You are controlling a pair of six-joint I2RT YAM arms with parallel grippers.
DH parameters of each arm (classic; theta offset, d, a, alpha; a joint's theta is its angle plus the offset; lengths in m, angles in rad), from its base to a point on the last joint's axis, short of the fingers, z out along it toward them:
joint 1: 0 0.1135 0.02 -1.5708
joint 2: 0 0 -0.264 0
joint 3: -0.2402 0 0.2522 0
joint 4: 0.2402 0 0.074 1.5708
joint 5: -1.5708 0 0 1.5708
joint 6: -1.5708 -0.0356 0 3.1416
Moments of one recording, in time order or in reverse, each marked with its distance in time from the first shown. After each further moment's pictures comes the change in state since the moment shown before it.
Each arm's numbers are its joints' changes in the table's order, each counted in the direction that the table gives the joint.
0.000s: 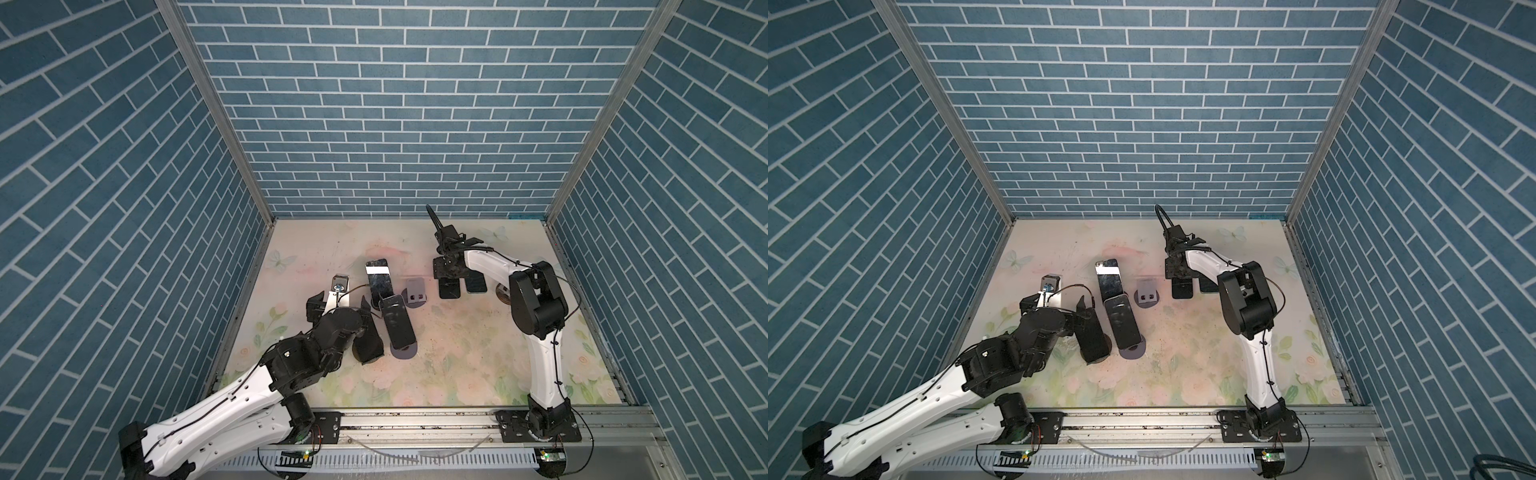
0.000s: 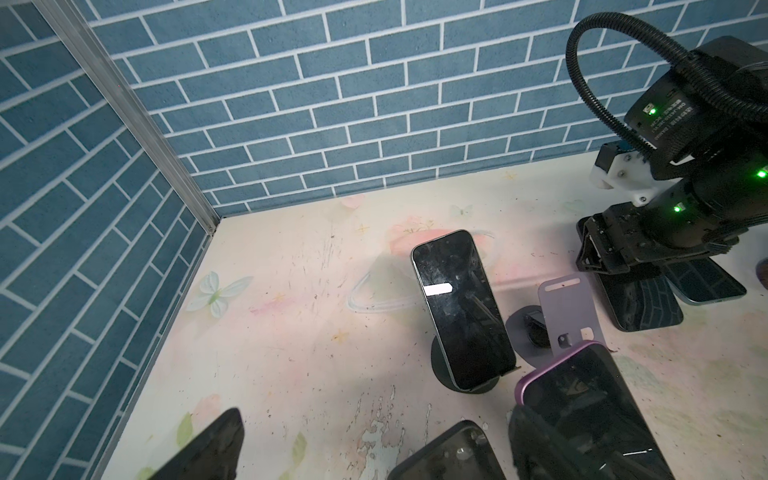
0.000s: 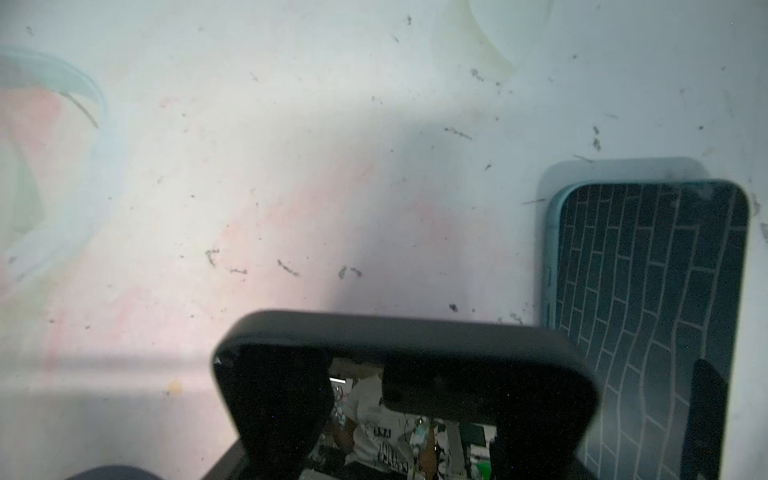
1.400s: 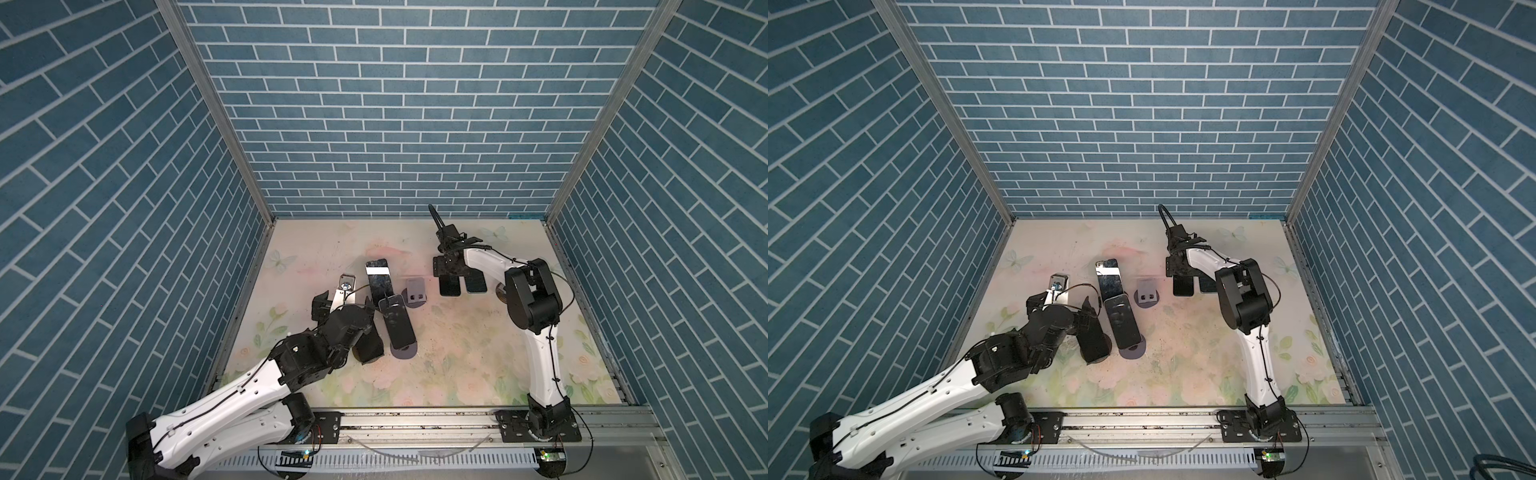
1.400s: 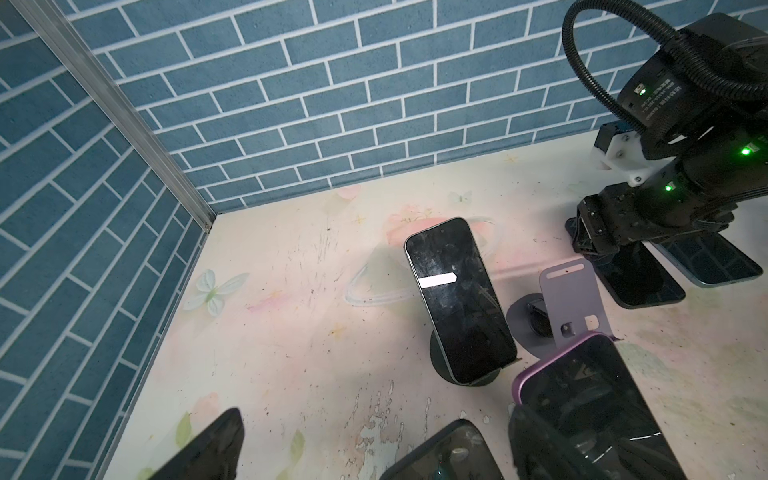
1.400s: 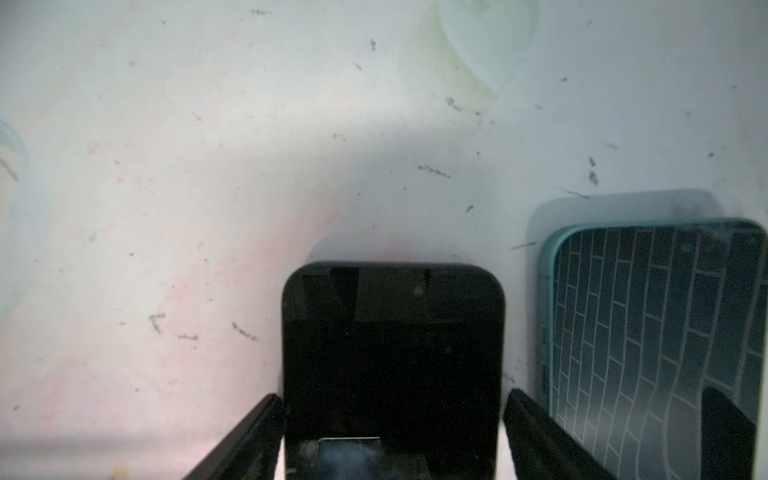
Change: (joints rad) left arm 0.002 0.059 -0.010 -0.005 -0.011 -0.002; right arm -0.024 0.053 -0.035 -0.023 -0.005 -0.004
